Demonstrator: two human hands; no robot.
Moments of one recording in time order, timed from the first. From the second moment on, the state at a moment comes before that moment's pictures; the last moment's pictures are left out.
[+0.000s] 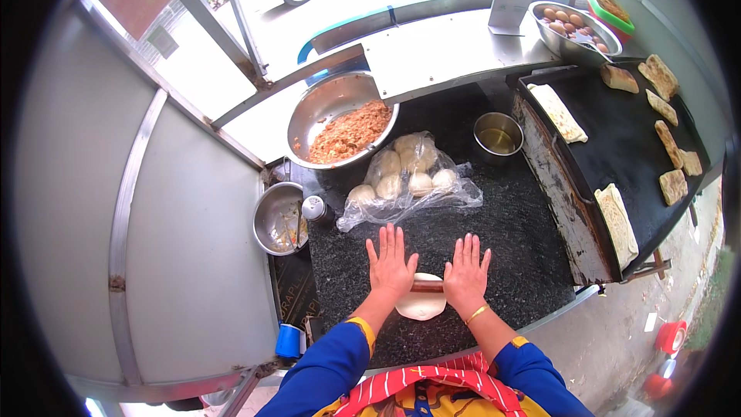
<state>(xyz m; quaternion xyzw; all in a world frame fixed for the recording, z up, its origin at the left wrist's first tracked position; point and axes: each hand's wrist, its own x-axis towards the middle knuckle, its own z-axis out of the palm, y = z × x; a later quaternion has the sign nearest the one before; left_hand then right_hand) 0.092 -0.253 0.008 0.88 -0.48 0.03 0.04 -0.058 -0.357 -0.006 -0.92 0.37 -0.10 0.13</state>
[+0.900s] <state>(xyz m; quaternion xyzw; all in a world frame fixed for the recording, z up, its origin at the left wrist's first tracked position) 0.110 -0.205 0.051 0.66 -0.74 -0.06 0.09 -0.109 -0.181 0.019 -0.78 0.47 -0.22 0.34</state>
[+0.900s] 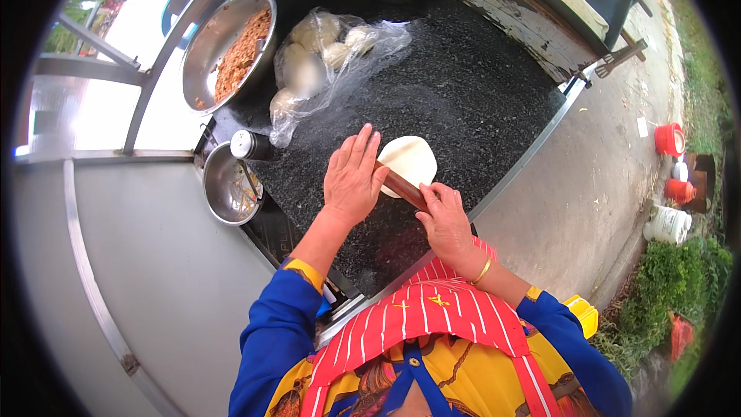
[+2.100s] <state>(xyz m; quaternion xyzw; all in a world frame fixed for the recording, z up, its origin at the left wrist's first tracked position) 0.012 -0.396 0.010 0.58 -0.81 0.00 0.09 -0.167 -0.277 -0.002 -0.84 0.47 -0.19 0.22</state>
